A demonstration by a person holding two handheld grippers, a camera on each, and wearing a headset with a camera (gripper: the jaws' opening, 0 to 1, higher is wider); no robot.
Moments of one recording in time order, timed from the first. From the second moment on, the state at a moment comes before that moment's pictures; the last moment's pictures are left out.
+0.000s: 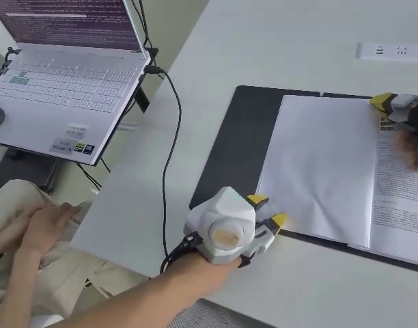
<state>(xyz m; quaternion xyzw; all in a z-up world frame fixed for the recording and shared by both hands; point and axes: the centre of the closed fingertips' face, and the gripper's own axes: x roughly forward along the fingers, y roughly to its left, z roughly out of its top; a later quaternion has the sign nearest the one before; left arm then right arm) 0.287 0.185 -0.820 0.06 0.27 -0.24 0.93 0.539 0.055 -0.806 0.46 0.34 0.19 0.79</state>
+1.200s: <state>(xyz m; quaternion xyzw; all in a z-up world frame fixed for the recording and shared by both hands) 0.287 0.186 -0.820 0.05 0.28 -0.24 0.93 0.511 0.057 -0.807 0.50 0.37 0.22 0.75</state>
